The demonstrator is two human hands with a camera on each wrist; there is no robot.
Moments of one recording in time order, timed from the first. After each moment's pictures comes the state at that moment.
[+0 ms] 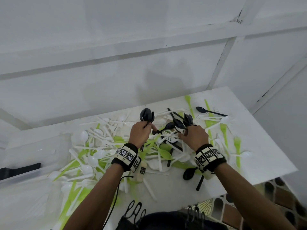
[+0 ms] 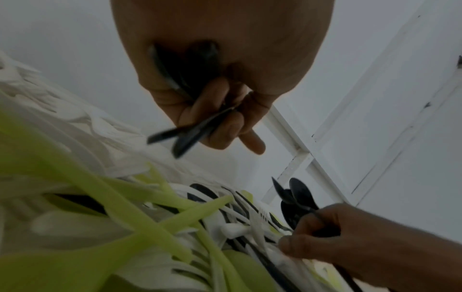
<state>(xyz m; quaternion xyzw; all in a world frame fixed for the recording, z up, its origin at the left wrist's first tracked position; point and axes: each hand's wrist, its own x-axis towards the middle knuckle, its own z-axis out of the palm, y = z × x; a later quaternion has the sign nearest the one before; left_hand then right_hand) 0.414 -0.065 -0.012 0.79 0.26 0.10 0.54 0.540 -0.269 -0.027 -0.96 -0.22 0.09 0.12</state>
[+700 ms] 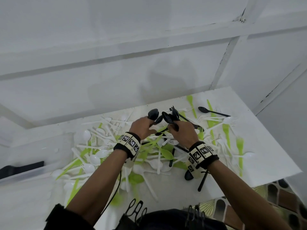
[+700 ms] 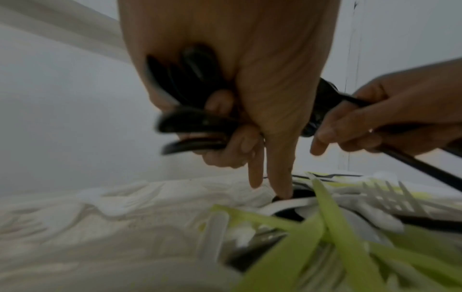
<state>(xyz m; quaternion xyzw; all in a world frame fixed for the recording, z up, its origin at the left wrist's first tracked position) 0.440 -0.034 -0.015 0.97 0.13 -0.05 0.20 0.525 -0.230 -0.019 -0.89 -0.31 0.08 0.33</state>
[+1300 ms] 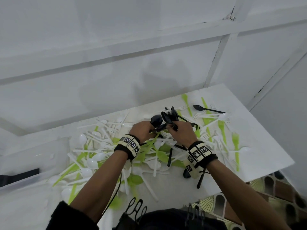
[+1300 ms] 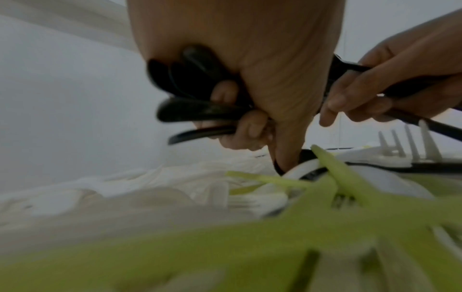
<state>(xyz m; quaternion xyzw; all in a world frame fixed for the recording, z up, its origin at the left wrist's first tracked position) 0.446 -0.043 -0.027 0.98 0.07 -0.08 0.15 0.529 -0.237 -0.027 -0.89 -0.28 0.10 0.34</state>
